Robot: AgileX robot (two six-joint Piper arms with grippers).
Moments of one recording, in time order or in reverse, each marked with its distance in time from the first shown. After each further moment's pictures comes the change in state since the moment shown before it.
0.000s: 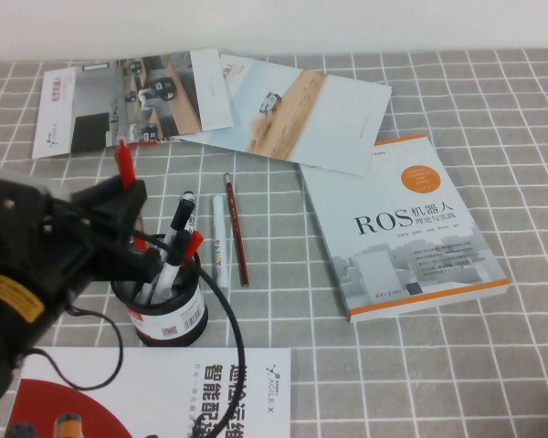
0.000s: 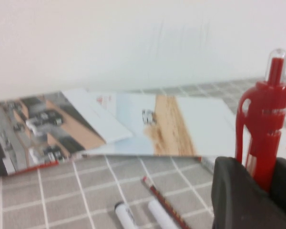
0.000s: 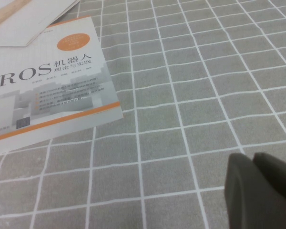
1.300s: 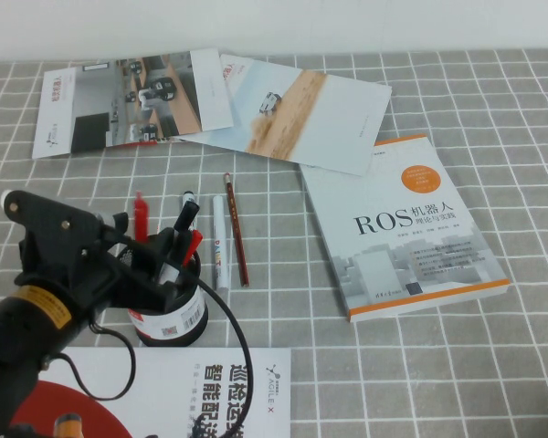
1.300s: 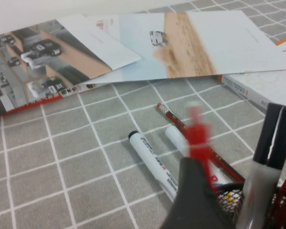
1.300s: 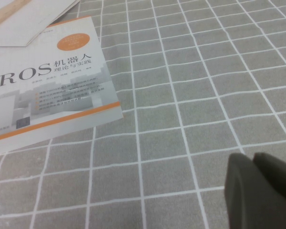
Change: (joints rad) right arm 0.000 0.000 0.000 0.000 0.000 0.000; left arm 0.000 0.156 0.000 -0.012 0.034 0.130
